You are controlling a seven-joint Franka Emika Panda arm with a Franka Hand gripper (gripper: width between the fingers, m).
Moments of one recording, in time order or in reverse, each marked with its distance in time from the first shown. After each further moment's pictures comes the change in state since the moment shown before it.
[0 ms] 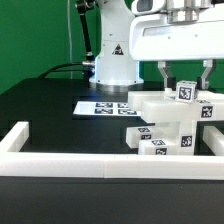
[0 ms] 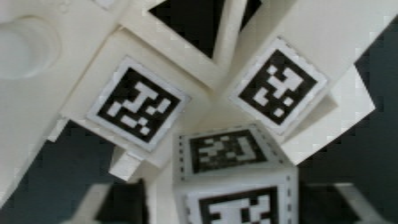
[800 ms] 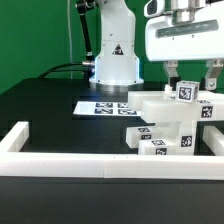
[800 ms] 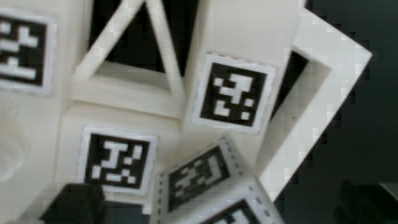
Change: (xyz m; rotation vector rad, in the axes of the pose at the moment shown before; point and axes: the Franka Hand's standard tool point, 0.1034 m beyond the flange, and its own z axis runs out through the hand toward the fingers) arm -0.006 -0.006 0.000 0.006 -0.008 0.362
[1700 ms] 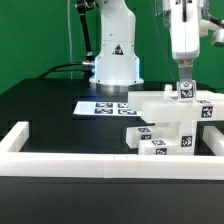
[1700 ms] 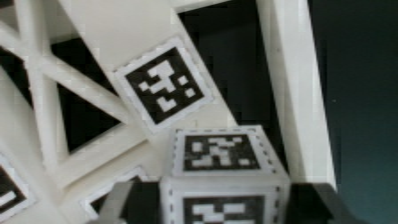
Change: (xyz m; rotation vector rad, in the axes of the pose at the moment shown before) arm 0.007 0.004 0.001 0.054 -0.022 0.768
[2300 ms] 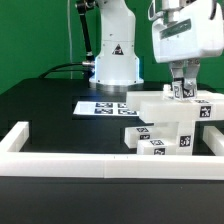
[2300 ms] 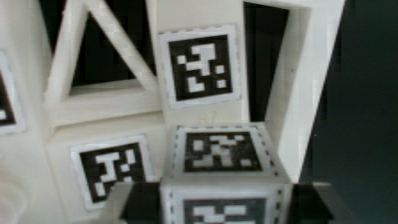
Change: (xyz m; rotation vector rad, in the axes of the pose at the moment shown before) arm 0.003 -0.001 -0.001 -0.005 0.015 -0.275
